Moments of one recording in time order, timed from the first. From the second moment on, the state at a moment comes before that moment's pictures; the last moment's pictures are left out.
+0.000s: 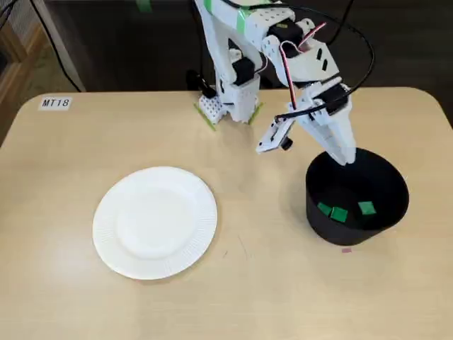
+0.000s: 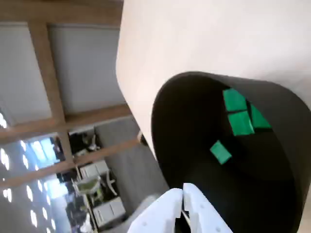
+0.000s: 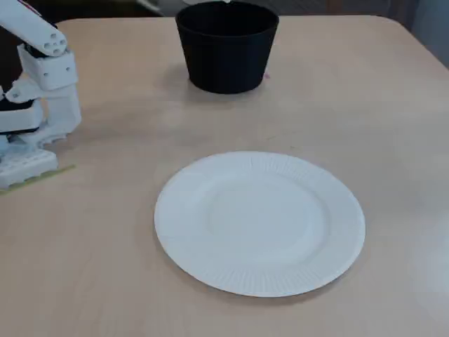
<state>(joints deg) -32.1 133.0 127.0 38.6 -4.0</state>
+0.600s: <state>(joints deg) 1.8 158.7 138.9 55.6 -6.9</state>
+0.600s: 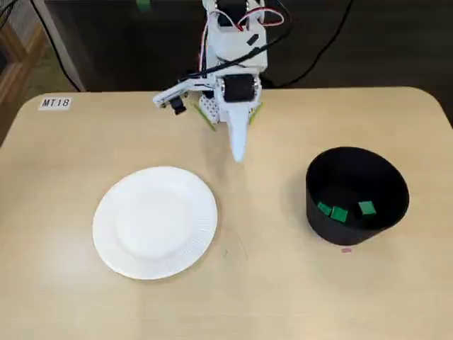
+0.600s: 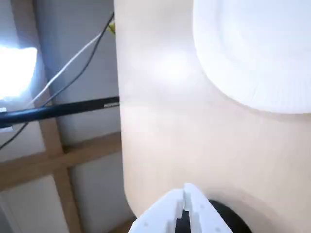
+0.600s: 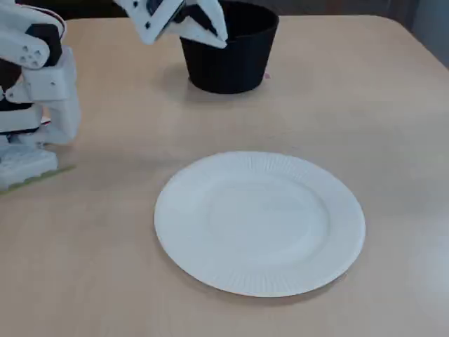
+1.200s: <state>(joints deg) 3.3 186.1 170.2 55.7 -6.9</state>
